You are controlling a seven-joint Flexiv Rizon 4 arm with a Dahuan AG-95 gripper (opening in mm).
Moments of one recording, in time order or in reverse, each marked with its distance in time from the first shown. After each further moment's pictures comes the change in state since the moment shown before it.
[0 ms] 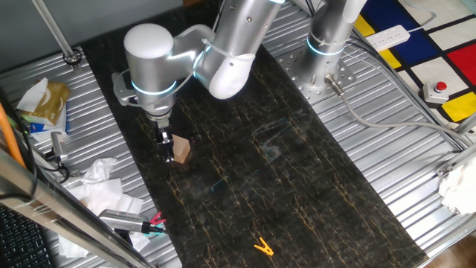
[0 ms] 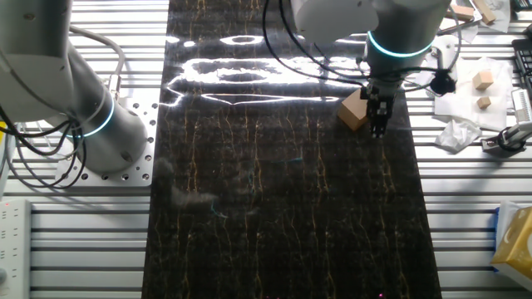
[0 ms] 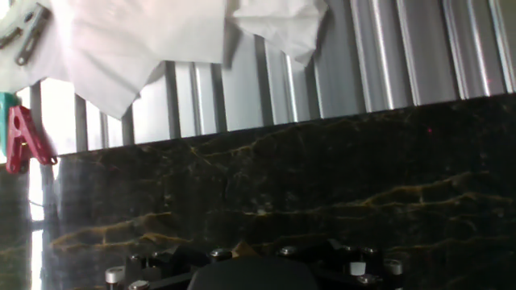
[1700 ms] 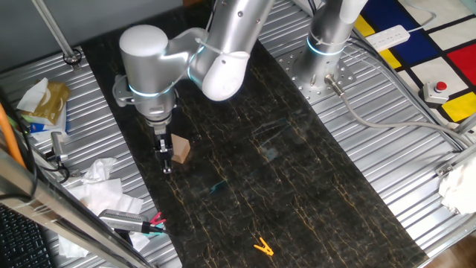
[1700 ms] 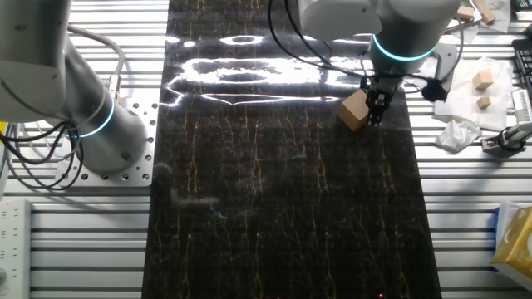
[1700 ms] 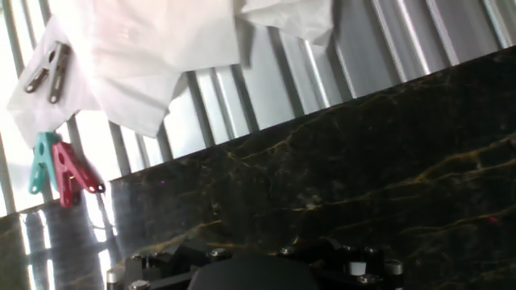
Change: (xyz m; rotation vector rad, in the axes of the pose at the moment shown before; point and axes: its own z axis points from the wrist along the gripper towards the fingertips) arm -0.007 0.039 0.005 -0.092 0.024 0.168
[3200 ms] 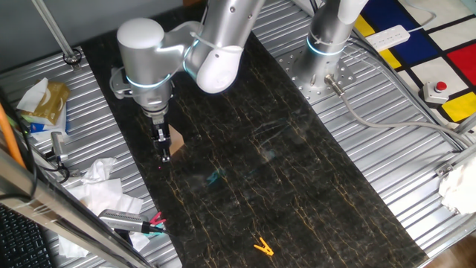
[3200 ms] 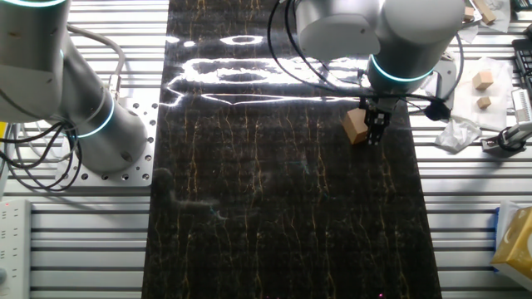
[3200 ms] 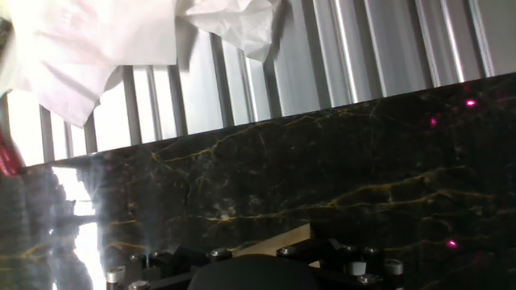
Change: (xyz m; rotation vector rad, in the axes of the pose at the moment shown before) arm -0.001 -0.042 0.004 0.019 0.004 -0.057
